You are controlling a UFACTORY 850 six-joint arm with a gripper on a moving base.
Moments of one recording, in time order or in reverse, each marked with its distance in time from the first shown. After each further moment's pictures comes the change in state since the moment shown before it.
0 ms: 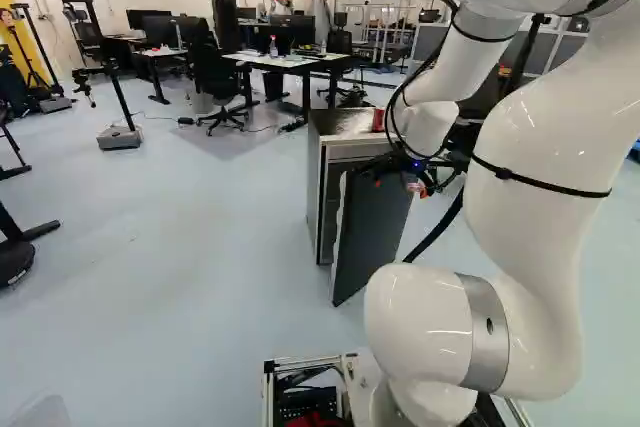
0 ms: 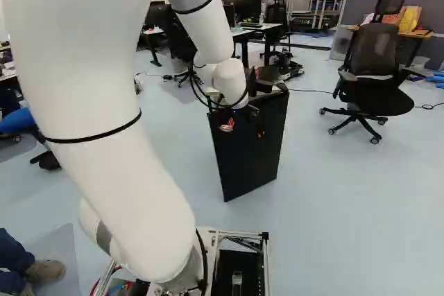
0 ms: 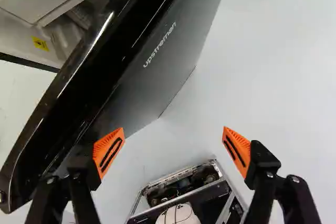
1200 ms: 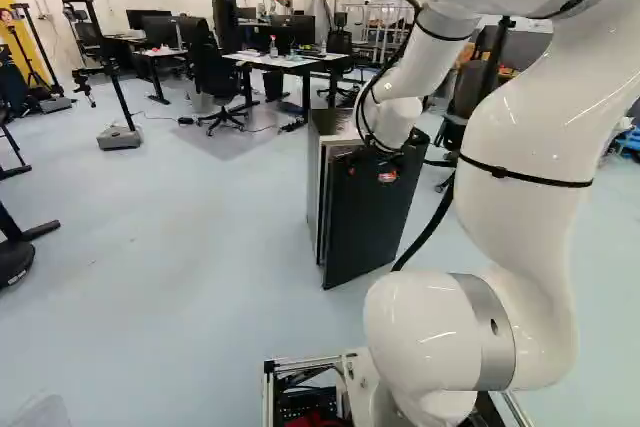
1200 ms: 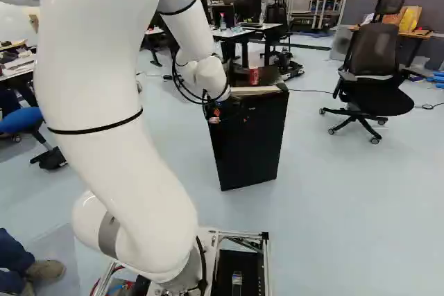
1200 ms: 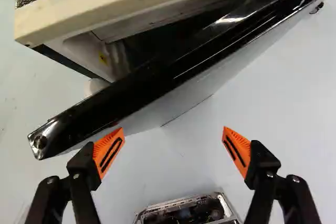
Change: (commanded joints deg) arm 10.1 -3.4 -4.0 0.0 7.6 0.0
